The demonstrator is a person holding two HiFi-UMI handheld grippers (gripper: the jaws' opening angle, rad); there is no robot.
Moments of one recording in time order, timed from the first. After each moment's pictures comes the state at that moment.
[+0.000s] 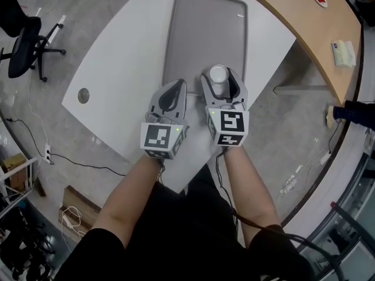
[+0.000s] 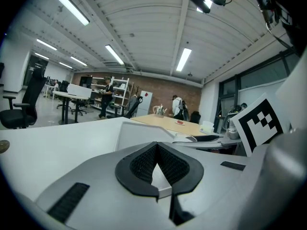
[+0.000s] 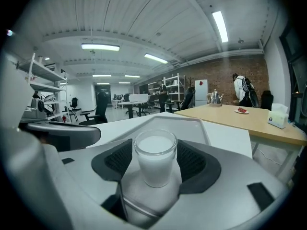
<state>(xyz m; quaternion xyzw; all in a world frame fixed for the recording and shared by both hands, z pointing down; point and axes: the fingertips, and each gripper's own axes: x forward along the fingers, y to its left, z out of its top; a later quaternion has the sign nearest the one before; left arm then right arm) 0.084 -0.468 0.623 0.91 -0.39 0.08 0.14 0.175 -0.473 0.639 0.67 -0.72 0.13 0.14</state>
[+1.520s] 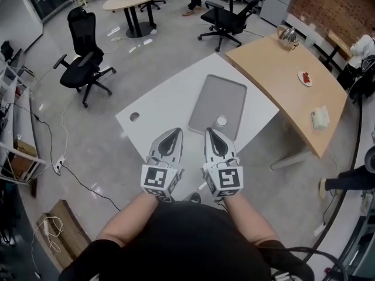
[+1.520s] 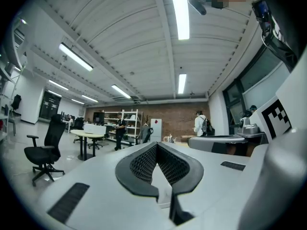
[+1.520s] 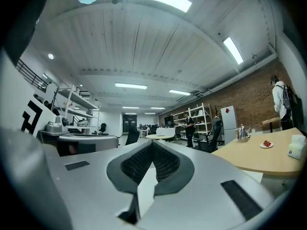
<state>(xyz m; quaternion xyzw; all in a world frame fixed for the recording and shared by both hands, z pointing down) -0.014 -0.305 0.358 0.88 -0.48 -0.01 0.01 0.072 -0.301 0.357 0.55 -0.83 0.00 -0.01</state>
